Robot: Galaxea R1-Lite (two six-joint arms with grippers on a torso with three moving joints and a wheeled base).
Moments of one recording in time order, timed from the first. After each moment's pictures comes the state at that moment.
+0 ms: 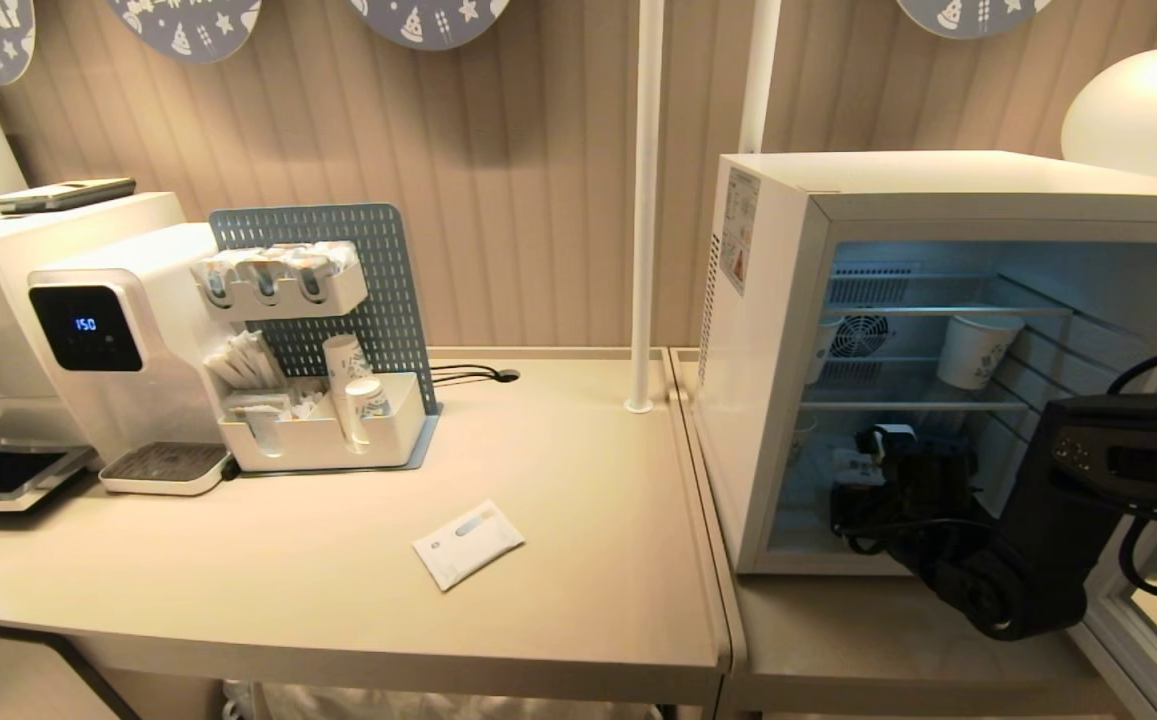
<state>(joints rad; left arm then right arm) 0.00 0.00 0.00 0.00 0.01 0.00 0.13 2.37 -0.74 -1.15 -0.26 0.04</state>
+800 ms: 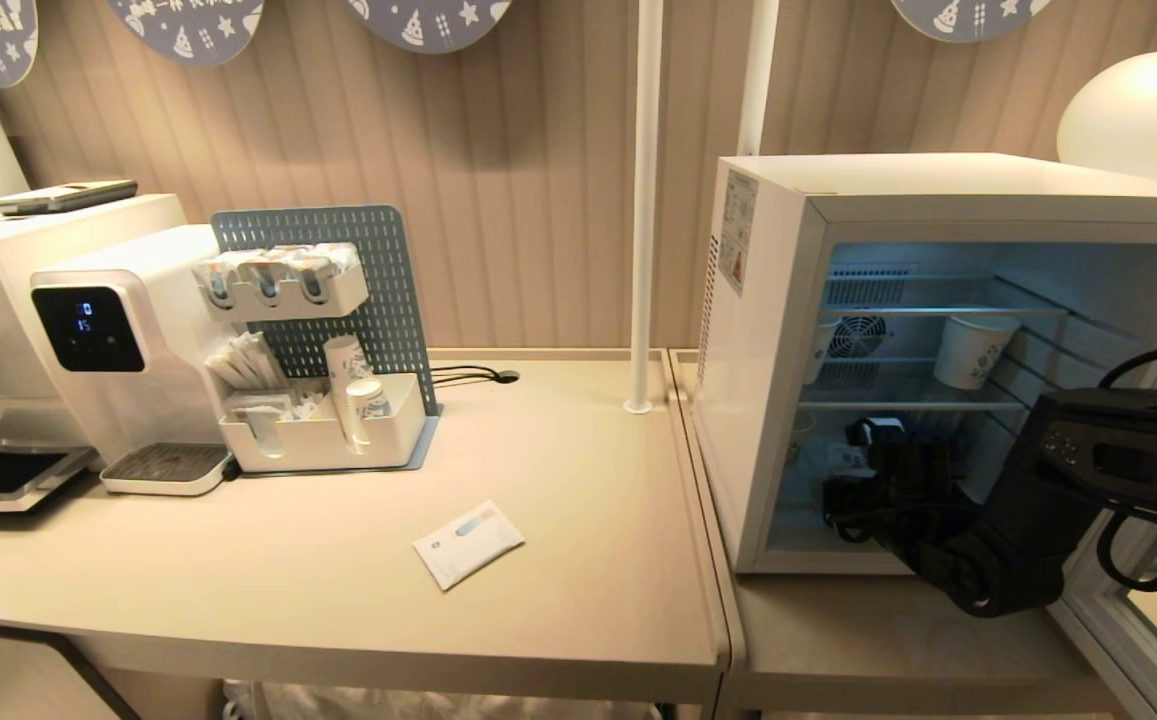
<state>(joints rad) 0.00 0.00 0.00 0.00 0.01 0.00 0.12 2.41 -0.84 -1.03 -0.27 0.04</state>
